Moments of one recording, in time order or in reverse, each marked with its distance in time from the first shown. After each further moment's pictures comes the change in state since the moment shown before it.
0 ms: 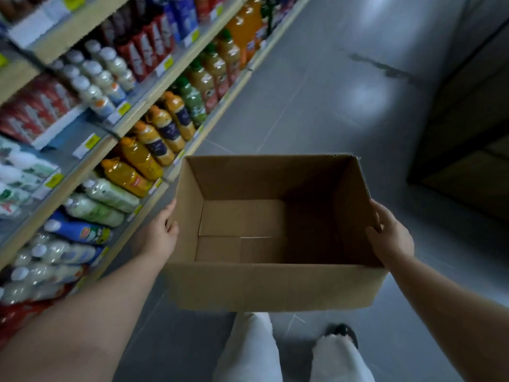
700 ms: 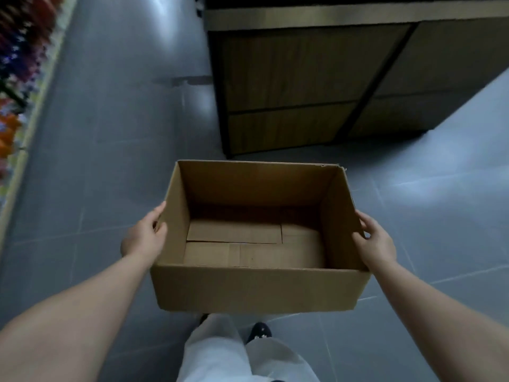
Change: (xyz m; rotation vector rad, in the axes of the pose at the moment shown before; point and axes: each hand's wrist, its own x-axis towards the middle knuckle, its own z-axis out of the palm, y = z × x) left_hand -0.280 0.435 0.224 0.120 -0.208 0.584; right_hand -0.126 0.510 -0.230 0.505 0.383 0.583
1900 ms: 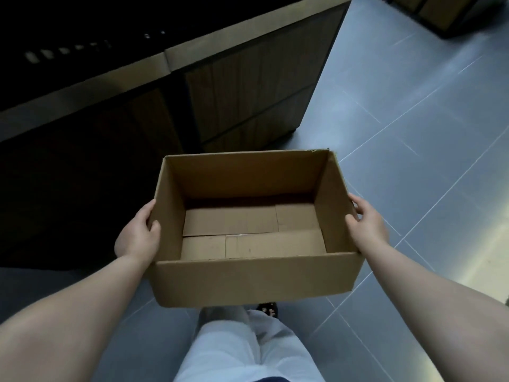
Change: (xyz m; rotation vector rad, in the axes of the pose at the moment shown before) left_hand 0.106 0.688 0.285 0.032 -0.130 0.486; right_hand 0.470 0.171 -0.383 0.095 0.285 0.323
